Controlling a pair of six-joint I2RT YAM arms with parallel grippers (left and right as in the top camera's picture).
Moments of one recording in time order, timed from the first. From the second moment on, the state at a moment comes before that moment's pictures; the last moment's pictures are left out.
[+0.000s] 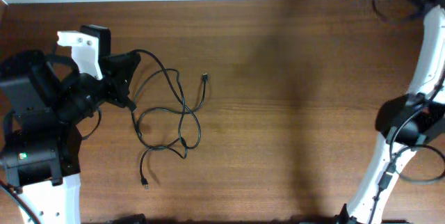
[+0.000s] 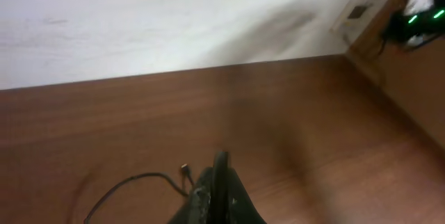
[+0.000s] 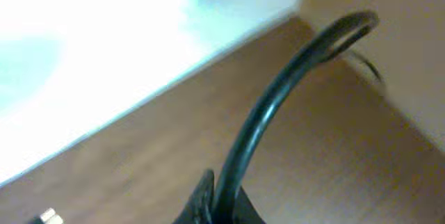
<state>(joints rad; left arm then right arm) 0.20 1.10 1.39 -0.77 0.68 0.06 -0.30 2.43 2.76 -1.03 0.23 0.18</state>
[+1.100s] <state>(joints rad) 0.20 1.10 1.39 -0.78 0.63 0.06 -0.36 2.48 2.83 -1.11 0.09 0.18</state>
